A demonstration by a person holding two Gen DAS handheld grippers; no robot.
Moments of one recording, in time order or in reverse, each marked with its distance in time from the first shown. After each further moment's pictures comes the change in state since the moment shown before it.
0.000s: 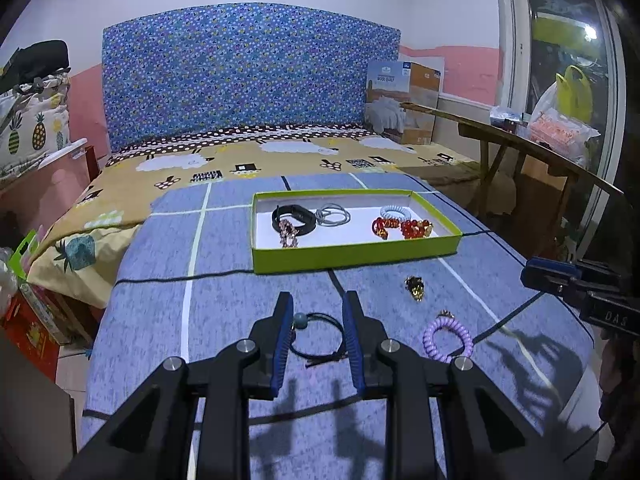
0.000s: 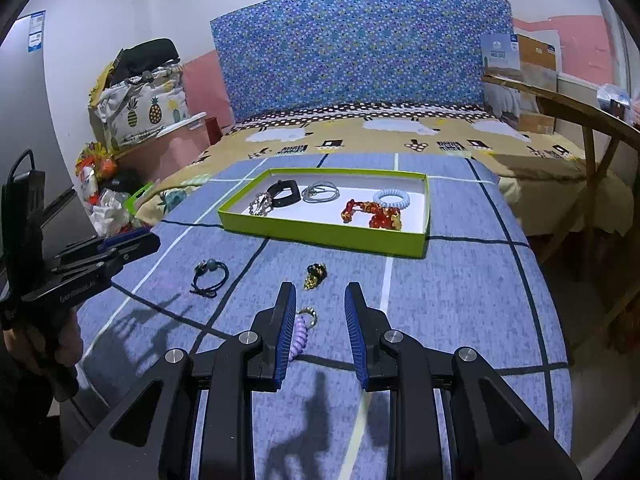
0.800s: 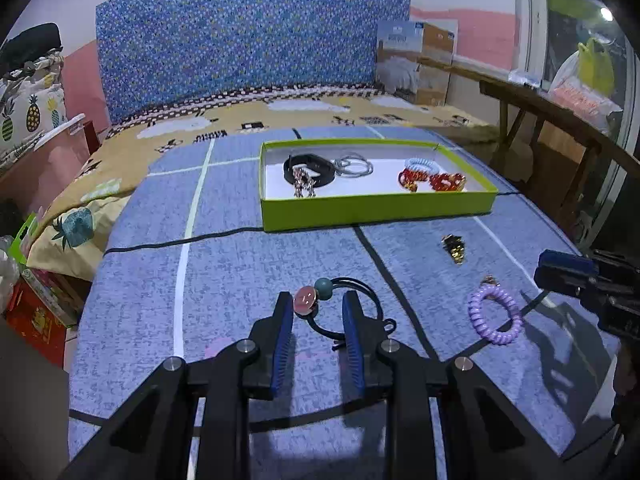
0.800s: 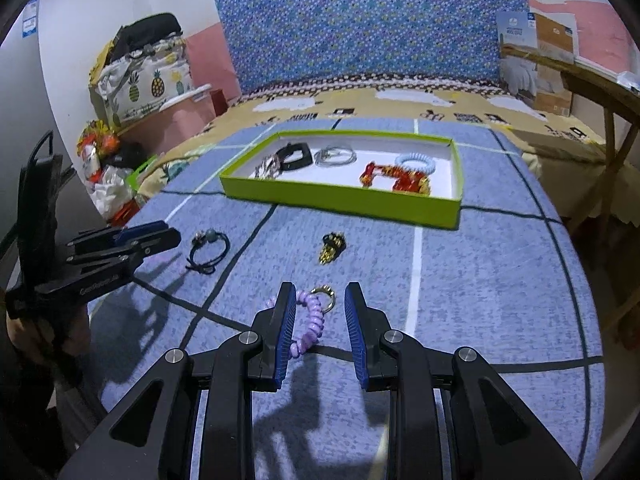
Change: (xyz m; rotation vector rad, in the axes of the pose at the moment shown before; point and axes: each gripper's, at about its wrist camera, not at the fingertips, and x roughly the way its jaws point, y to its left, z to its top) left arm 0.047 0.008 -0.014 0.015 0.150 0.038; right arm 0.041 0.009 -0.012 -0.013 0.112 0.035
